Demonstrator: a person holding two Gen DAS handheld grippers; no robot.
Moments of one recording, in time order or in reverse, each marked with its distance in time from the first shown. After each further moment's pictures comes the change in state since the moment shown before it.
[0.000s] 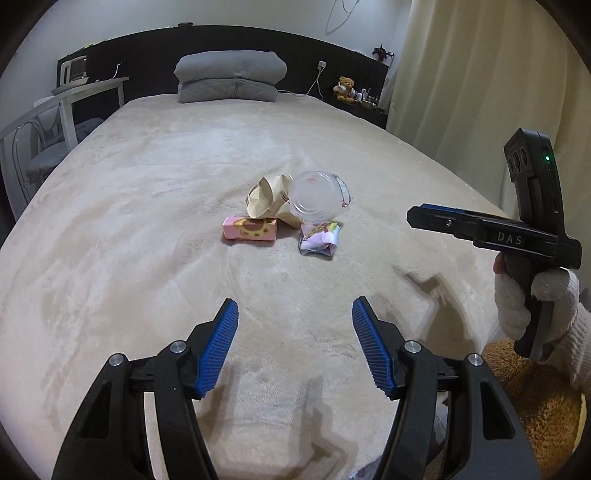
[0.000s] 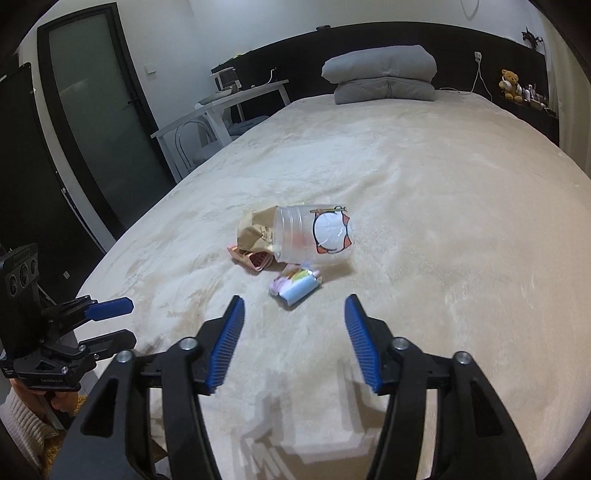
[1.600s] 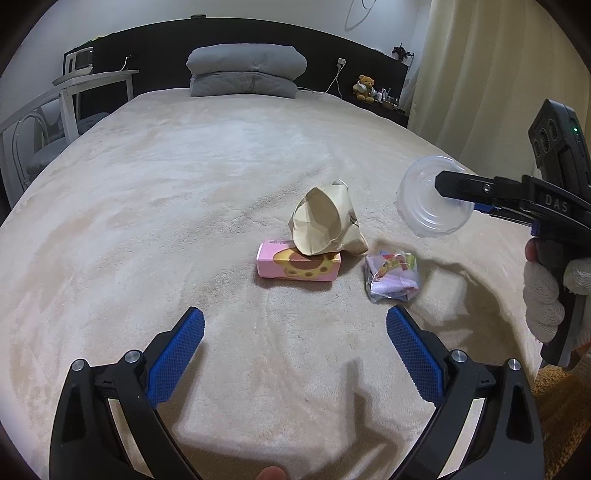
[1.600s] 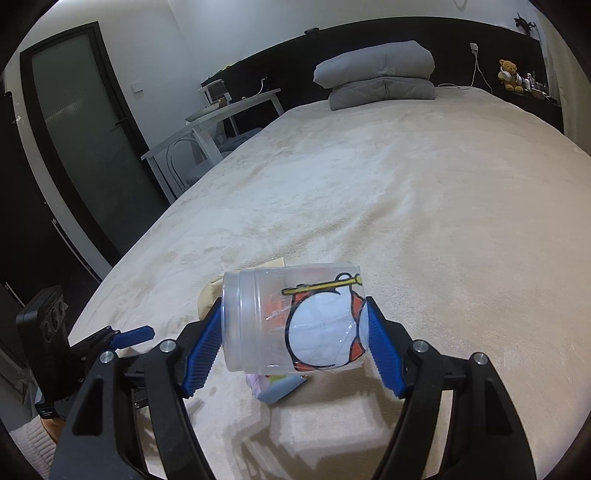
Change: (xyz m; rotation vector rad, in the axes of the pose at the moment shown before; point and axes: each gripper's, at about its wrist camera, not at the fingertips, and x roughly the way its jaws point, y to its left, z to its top) left arm 0.091 0.050 0.033 -0.037 -0.004 0.045; right arm 0.065 -0.029 0.052 0.098 -0.010 0.071
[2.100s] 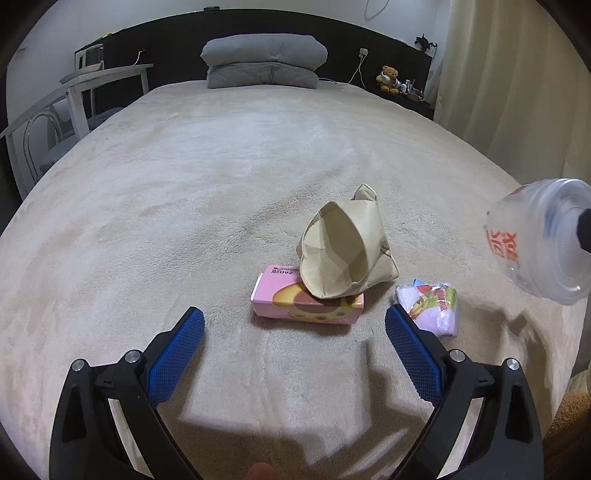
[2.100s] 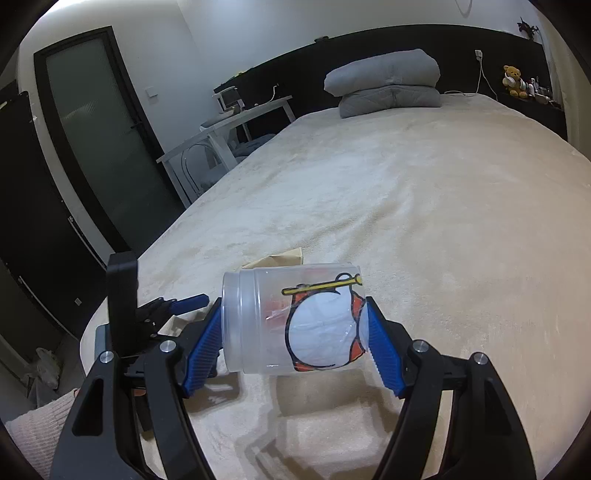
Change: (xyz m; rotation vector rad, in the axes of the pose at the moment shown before) left arm 0.050 -0.005 0.027 -0.019 0.041 0.109; right arm -0.046 0.009 -0.013 -0.029 -0.034 0.042
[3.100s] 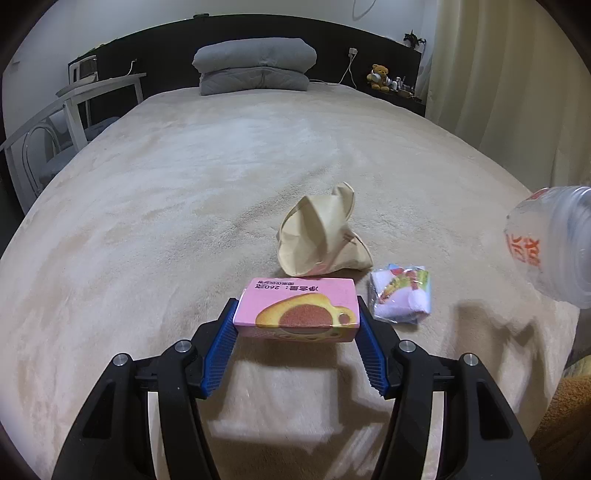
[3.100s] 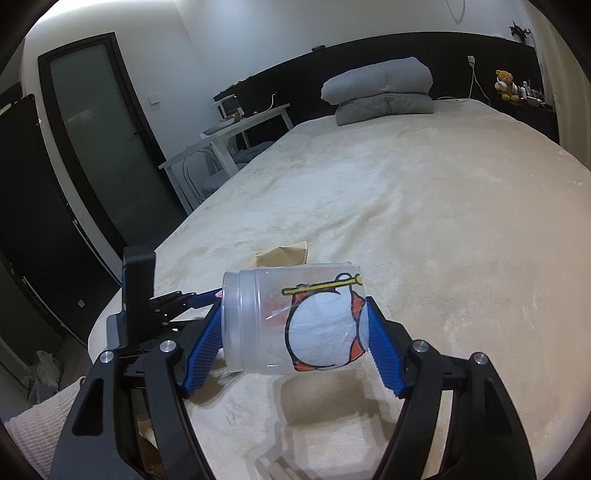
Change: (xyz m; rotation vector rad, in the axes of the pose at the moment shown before) left arm -0.033 -0.014 -0.014 0.036 -0.011 -0.010; right arm -0.046 0.007 -0.018 0.024 -0.011 -0.019
